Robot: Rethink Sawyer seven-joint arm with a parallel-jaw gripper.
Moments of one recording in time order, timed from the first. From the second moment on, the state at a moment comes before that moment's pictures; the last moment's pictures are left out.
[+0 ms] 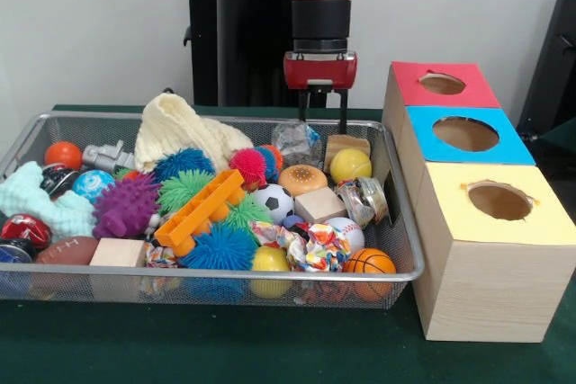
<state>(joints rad) -0.06 -0.50 -0.20 2.04 -0.66 -0.39 2.41</state>
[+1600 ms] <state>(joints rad) -0.12 -0.50 -0.20 2.03 -0.71 -0.39 2.41</state>
